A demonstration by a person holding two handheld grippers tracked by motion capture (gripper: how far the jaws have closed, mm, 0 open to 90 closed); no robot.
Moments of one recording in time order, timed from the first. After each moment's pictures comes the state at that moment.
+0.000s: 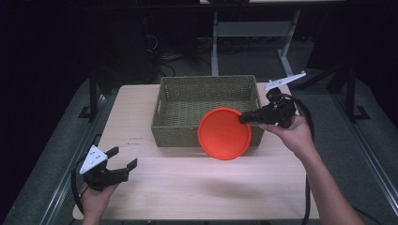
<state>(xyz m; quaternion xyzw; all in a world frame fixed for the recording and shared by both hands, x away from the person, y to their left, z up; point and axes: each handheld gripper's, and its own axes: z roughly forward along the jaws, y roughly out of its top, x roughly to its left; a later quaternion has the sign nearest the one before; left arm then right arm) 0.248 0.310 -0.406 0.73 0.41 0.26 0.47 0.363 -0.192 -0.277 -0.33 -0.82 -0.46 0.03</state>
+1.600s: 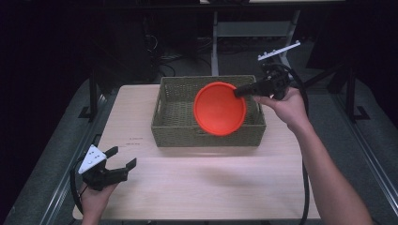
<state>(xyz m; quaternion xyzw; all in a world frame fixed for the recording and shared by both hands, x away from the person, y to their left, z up) 0.248 0.313 -0.405 0.73 0.41 0.26 0.47 0.413 -0.178 -0.233 -0.34 -0.82 -0.46 0.01</state>
